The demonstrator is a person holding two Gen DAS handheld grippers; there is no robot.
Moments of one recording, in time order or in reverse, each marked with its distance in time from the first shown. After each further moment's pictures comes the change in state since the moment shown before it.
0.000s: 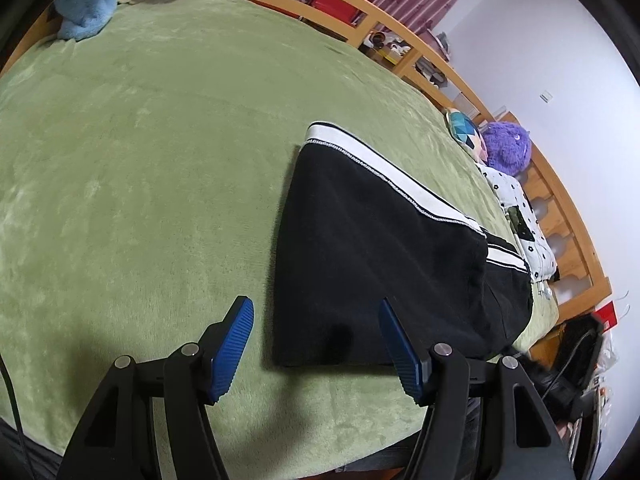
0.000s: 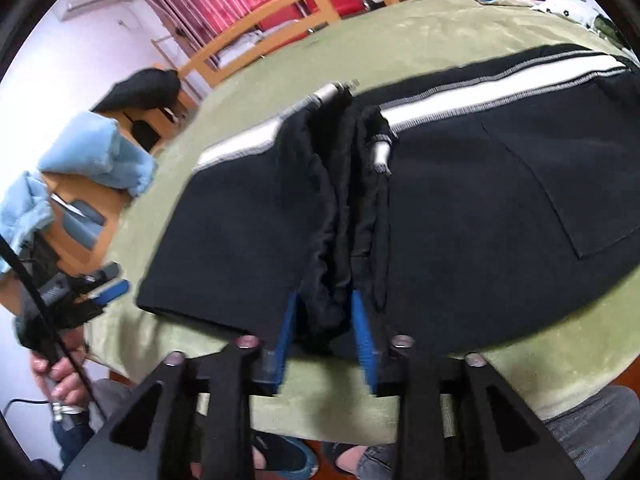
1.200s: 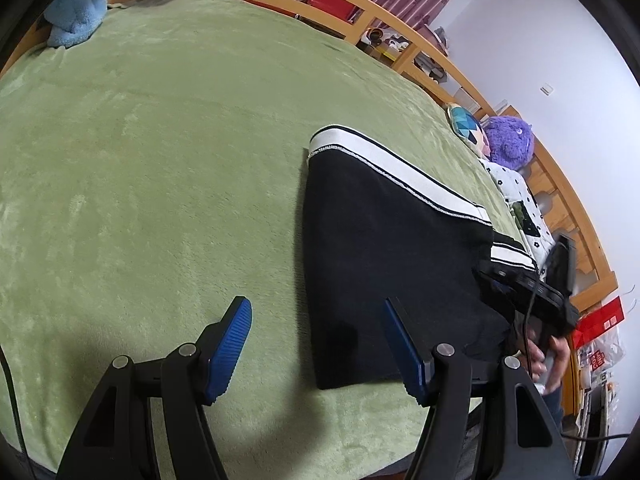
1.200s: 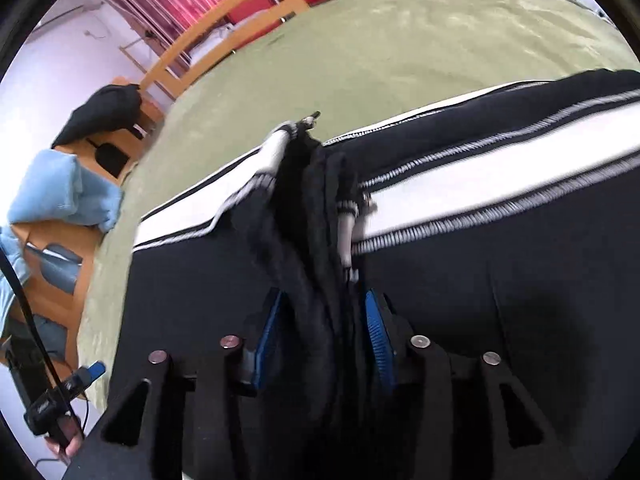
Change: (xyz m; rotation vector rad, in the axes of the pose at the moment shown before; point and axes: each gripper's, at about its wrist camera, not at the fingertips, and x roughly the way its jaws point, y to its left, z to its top) left arm 0.020 -0.002 0.008 0.026 0.004 0.021; right arm 0.071 -0.059 0.116 0.067 0.064 -0.029
